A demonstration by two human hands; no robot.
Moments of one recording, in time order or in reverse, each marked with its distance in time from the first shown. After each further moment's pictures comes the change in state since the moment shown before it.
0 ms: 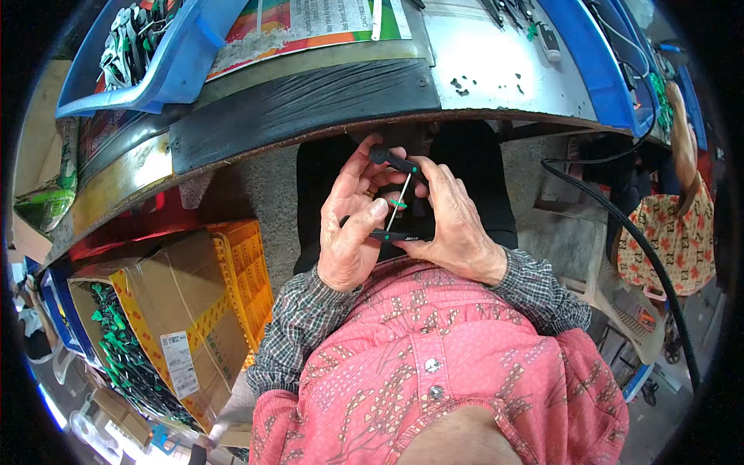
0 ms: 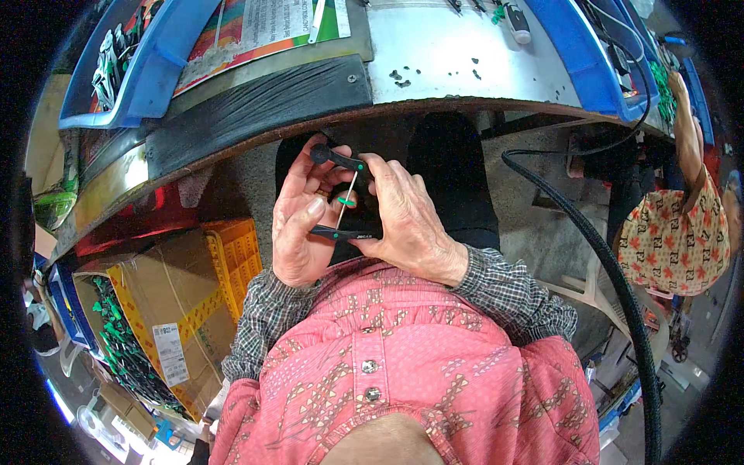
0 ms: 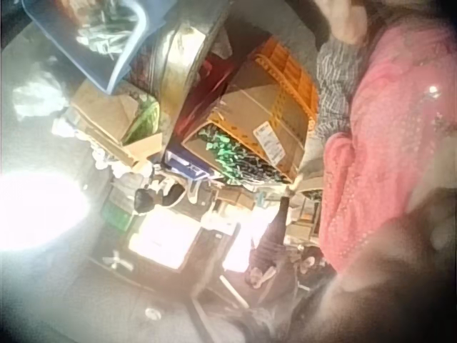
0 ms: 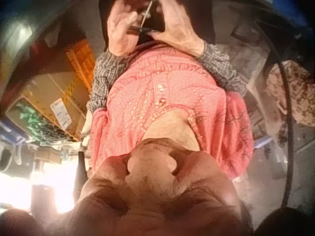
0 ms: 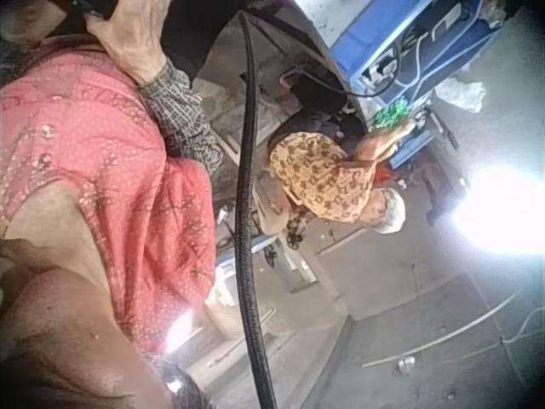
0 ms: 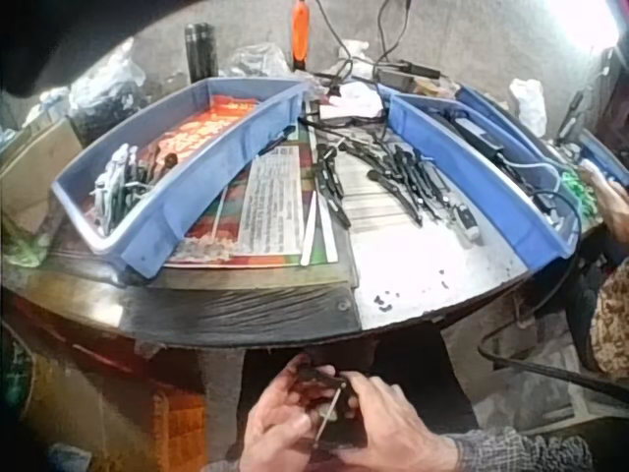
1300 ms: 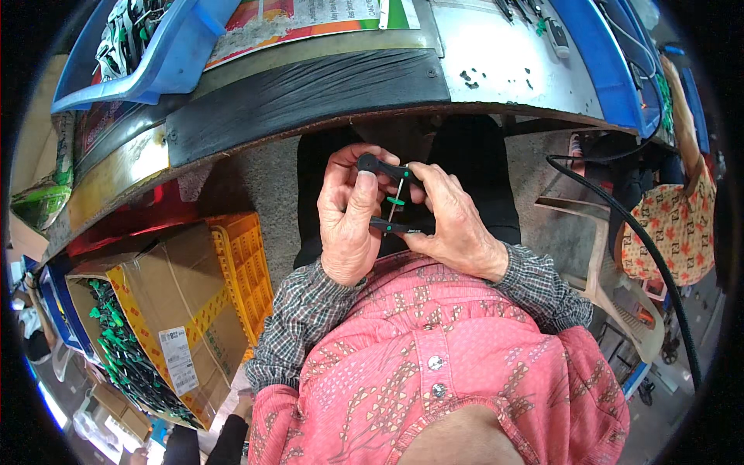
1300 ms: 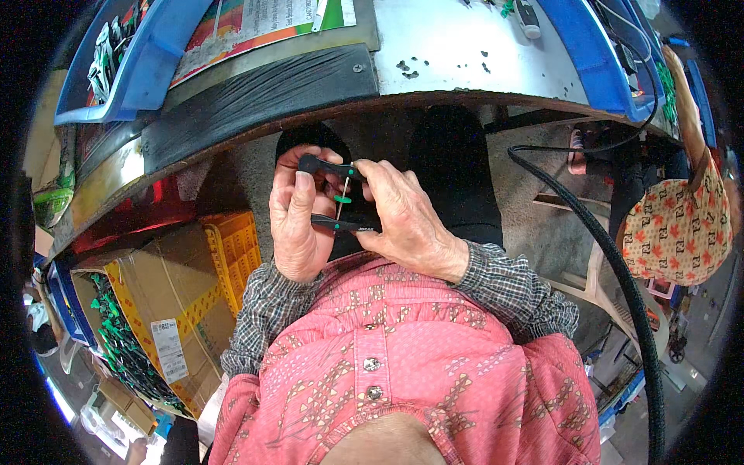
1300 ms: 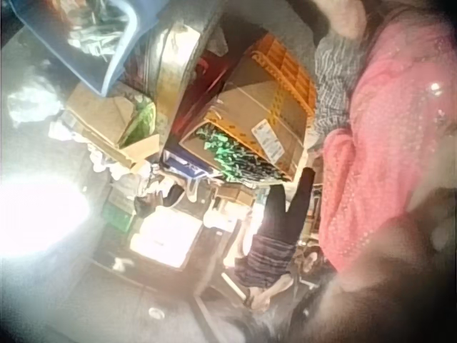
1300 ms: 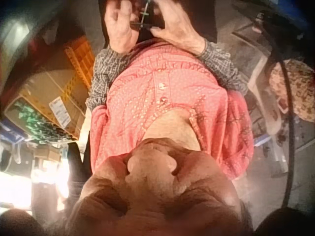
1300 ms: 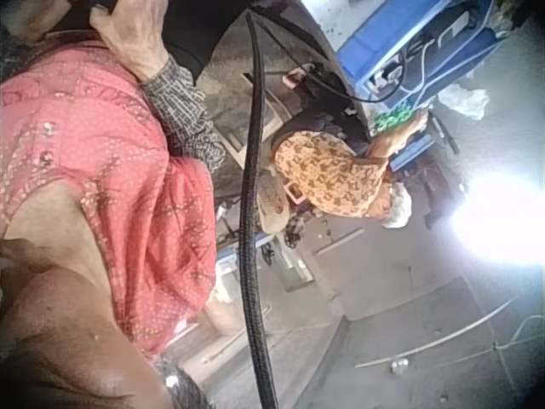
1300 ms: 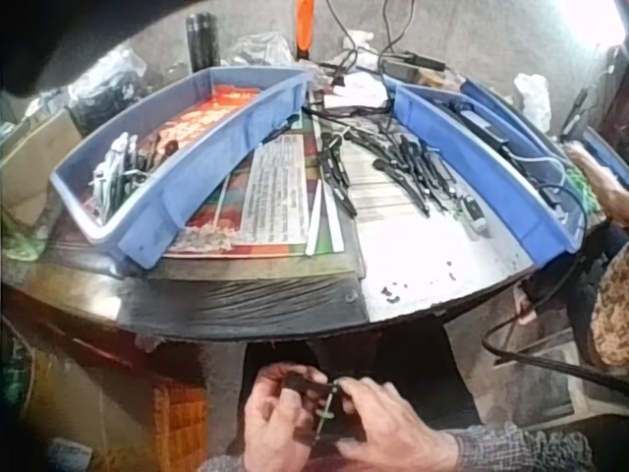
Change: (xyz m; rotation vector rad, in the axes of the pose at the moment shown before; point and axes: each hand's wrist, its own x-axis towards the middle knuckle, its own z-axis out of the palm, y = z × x) left_hand -0.001 -0.010 -0.008 0.027 0.108 0.118; right_hand -0.001 0.002 0.006 0.074 -0.034 -0.036
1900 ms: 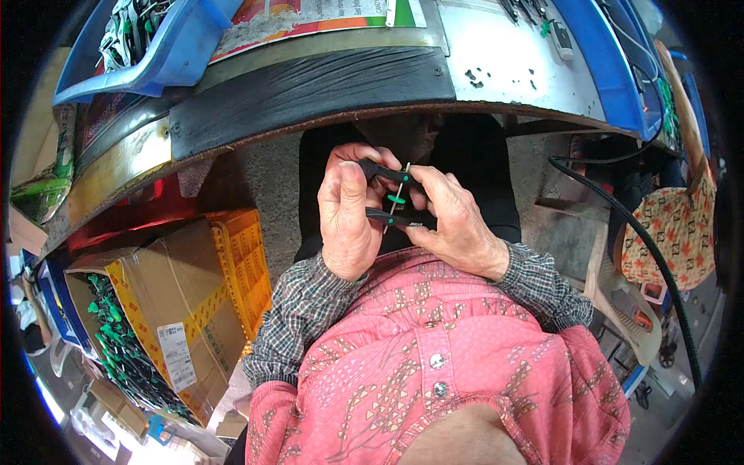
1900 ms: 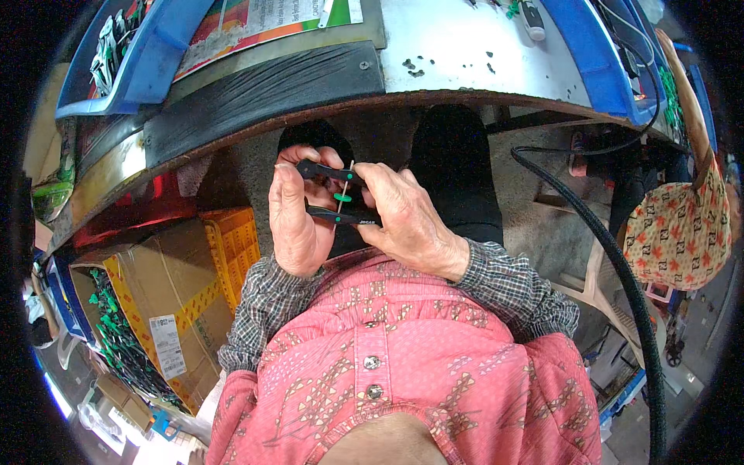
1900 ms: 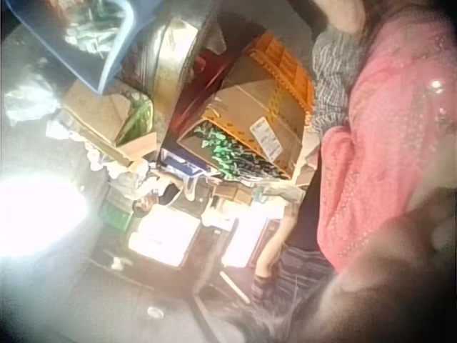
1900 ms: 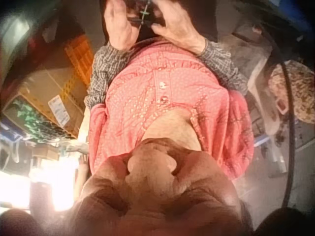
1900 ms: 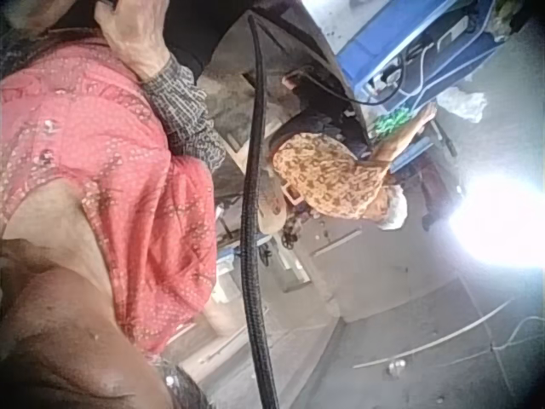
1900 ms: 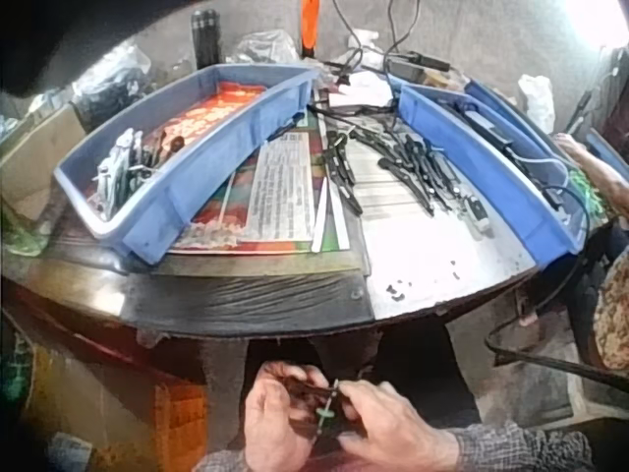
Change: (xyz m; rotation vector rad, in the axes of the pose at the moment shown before) left_hand 0.000 0.005 0.004 -0.081 -0.036 -0.023; right_hand 0.001 -0.003 0.000 0.043 0.017 -0.020
